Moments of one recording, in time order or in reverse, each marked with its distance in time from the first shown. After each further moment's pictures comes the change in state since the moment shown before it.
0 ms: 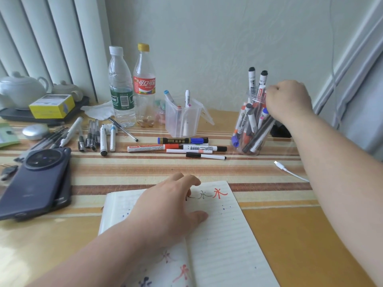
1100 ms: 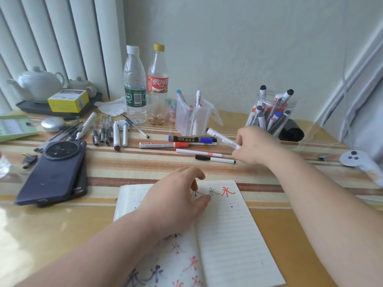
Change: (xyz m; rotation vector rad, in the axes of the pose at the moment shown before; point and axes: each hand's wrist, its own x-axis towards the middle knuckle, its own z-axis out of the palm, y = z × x) left_hand -0.001 -0.006 -0.003 -0.148 0.075 -0.010; right_hand -0.089 -0.038 0.033 -0.295 -0.561 -0.207
